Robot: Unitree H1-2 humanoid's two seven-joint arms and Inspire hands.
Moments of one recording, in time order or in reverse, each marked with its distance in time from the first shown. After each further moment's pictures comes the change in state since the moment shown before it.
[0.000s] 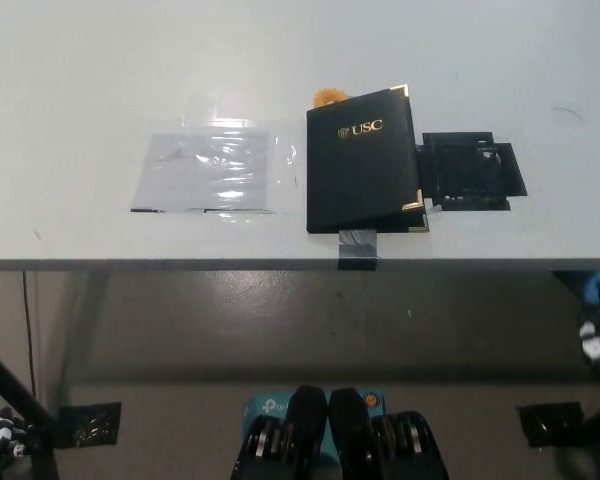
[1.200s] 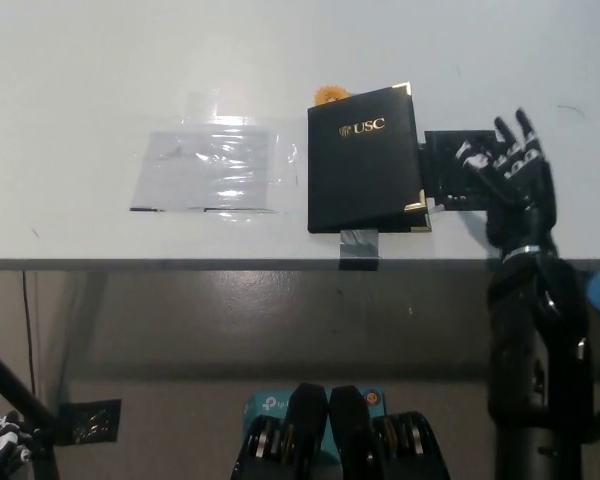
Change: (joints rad) left_arm 0.003 -0.006 -0.013 0.009 -0.011 -0.003 0.000; right_arm -0.571 0.334 -0.266 0.400 0.279 0.245 -0.127
